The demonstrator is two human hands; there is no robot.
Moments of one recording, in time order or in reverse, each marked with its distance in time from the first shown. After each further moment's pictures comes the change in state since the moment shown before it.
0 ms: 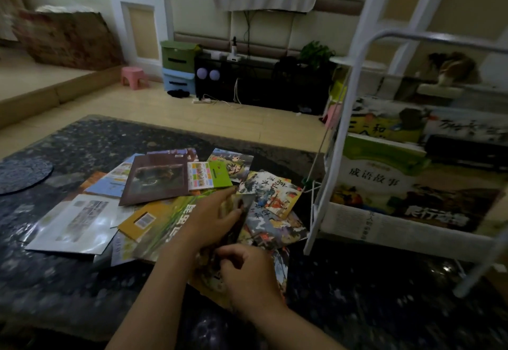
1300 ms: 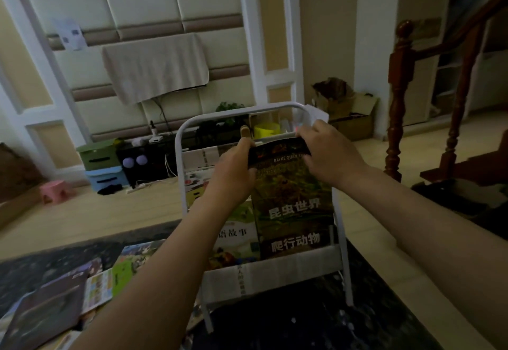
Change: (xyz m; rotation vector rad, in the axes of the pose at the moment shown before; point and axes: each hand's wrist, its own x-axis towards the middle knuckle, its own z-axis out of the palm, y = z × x) left_hand 0.099 0.404 0.065 0.111 0.097 0.578; right_hand -0.003 -0.017 -0.490 -0.944 0.738 -0.352
